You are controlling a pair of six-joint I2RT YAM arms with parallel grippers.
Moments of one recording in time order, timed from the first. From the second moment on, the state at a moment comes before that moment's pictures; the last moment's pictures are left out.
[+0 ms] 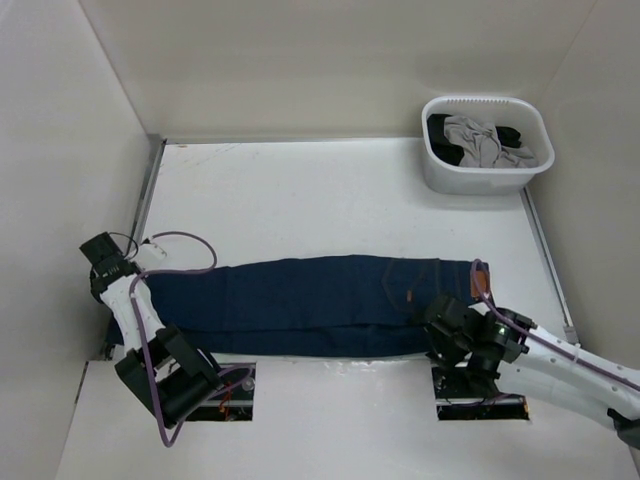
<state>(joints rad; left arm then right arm) 0.70 1.12 0.73 -0.51 -0.18 1.33 1.01 0.61 0.49 -1.08 0.26 1.96</state>
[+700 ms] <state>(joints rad) 0.68 1.13 0.70 -0.72 -0.43 1.43 0.78 1.15 0.95 -0.98 0.51 1.47</state>
